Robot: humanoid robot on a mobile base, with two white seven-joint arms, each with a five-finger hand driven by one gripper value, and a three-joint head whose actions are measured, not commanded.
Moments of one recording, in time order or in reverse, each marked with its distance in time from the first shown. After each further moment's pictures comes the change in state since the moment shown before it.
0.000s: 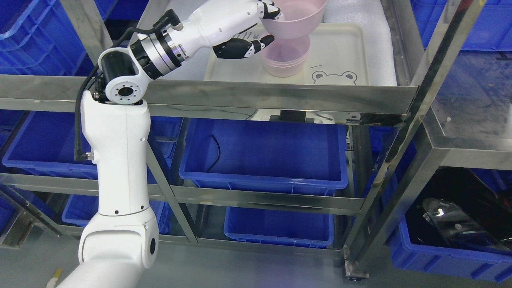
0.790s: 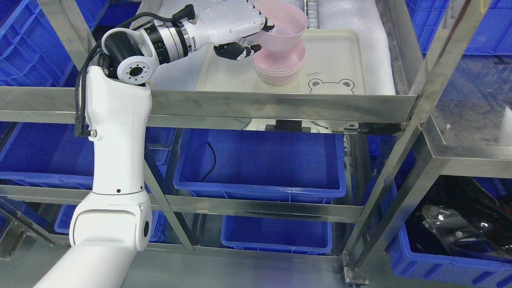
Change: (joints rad) left arm -0.111 0.014 -0.084 0.147 -0.222 0.000 -0.056; right arm 0.000 0.000 0.000 0.000 0.000 0.000 0.005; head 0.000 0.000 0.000
